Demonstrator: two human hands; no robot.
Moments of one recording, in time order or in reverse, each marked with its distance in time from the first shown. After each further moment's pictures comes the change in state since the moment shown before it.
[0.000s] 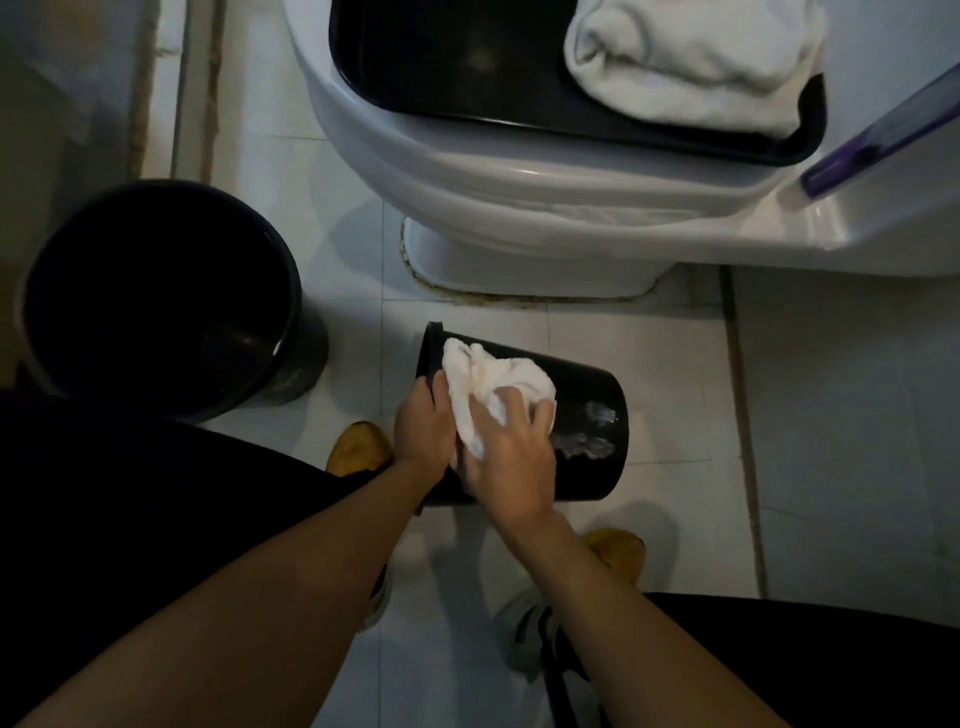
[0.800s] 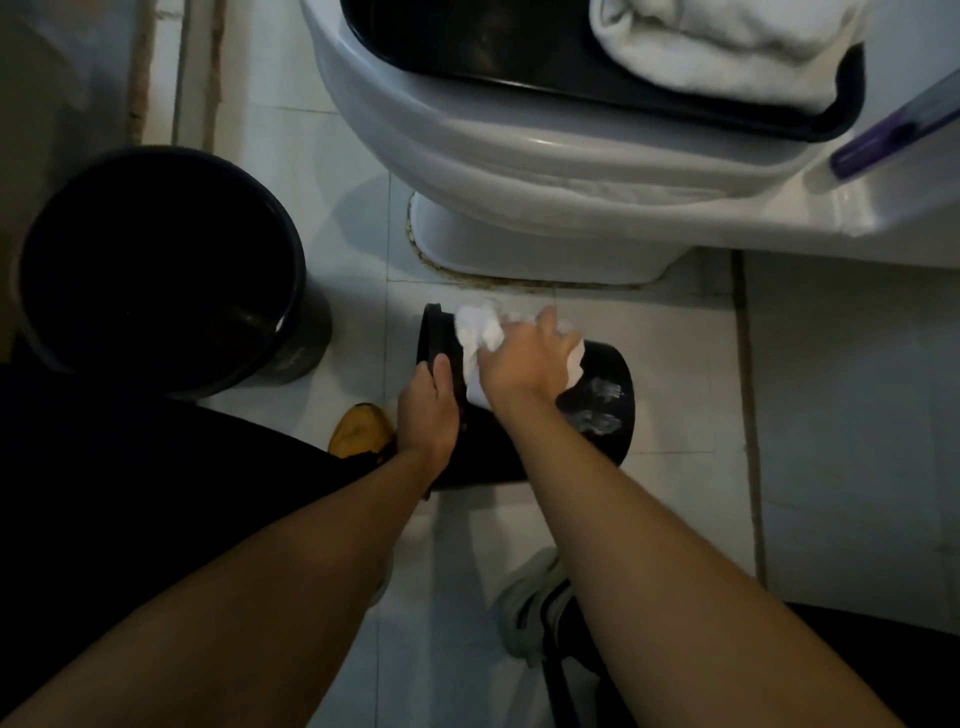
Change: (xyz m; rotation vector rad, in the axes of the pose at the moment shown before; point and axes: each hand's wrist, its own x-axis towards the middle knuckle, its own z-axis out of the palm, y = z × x) left_hand -0.002 -0.004 0.003 -0.065 0.066 0.020; right_hand 0.089 -0.011 -0.003 -0.036 -0.178 0.461
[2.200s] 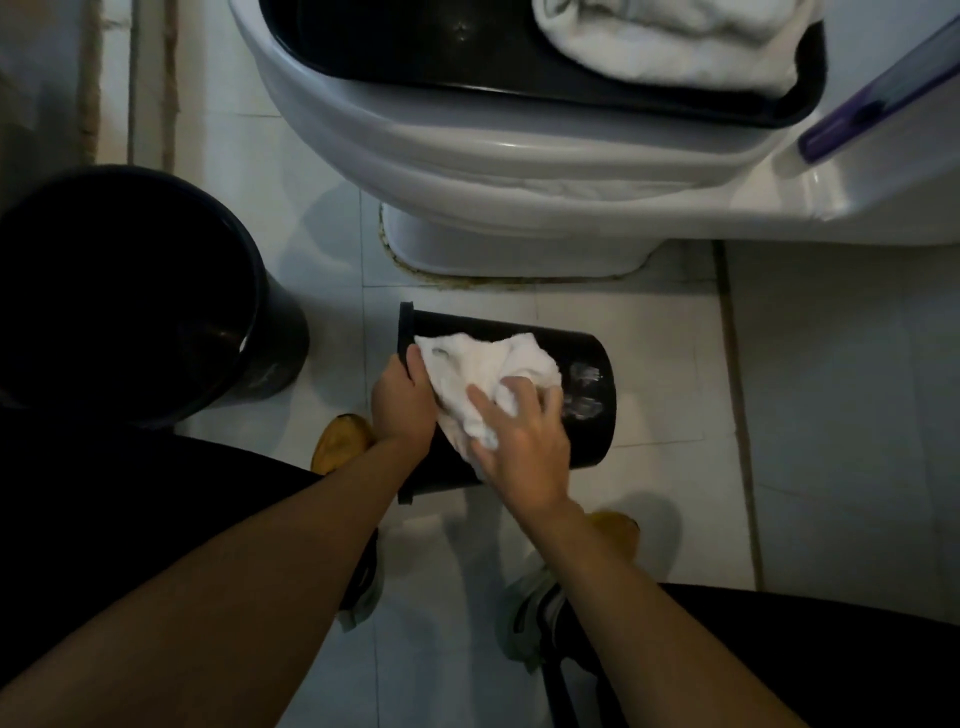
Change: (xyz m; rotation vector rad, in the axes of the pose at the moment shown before) left_hand 0.017 0.012 0.004 0.079 0.052 0.024; right_hand -0.052 0.086 0.028 0.019 0.204 -0.528
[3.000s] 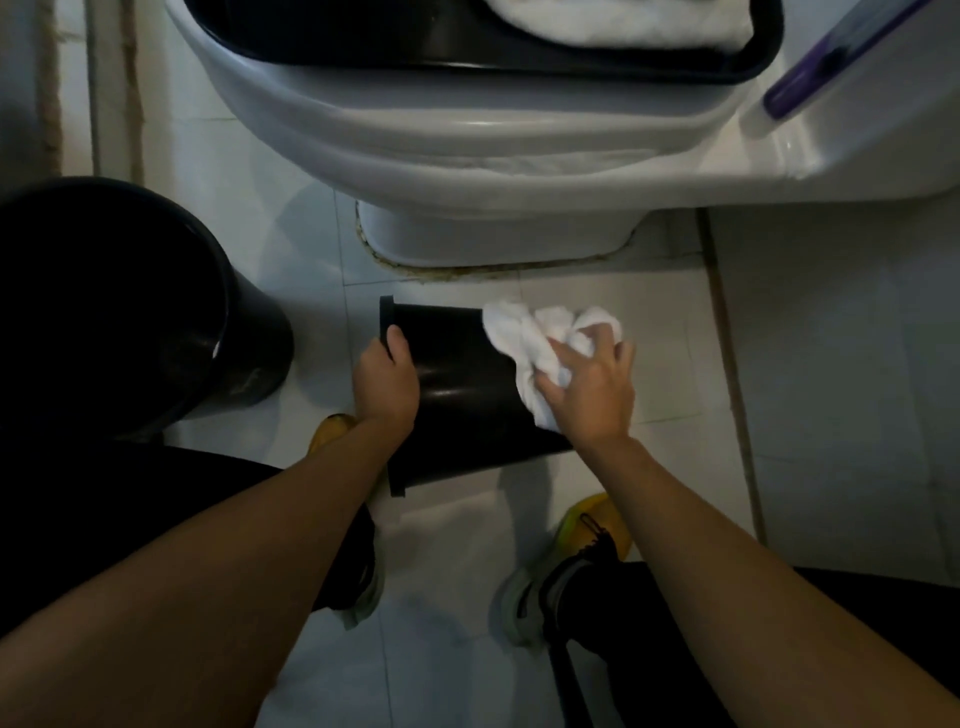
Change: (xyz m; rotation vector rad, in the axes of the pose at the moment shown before) left_hand 0.005 0.016 -0.001 0.077 -0.012 0.031; right_hand 0.028 0.080 -0.012 0.025 0.030 0.323
